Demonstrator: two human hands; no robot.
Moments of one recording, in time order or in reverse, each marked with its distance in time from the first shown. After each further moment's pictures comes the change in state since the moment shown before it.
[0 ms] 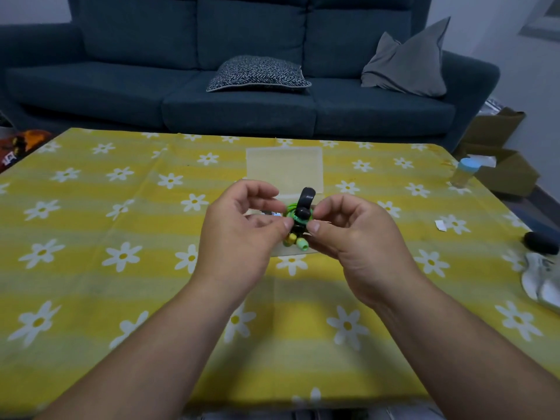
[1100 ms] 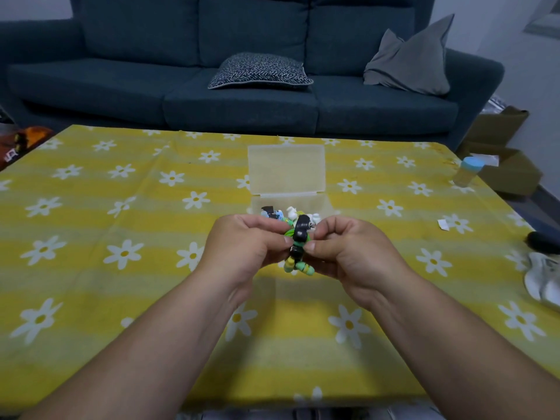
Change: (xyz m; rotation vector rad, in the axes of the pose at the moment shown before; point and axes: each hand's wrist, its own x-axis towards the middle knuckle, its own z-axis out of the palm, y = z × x) left_hand 0.007 -0.015 0.002 -0.137 0.010 -0.485; right_hand 0.010 0.022 -0.004 0.078 -0.024 0.337
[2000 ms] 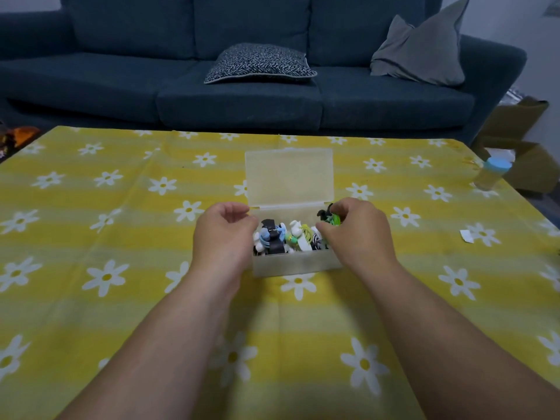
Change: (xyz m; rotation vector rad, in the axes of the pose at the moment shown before) left_hand 0.084 -0.007 -0.005 0.161 0.330 0.137; right_hand 0.107 0.003 -0.020 -1.077 0.475 -0.300
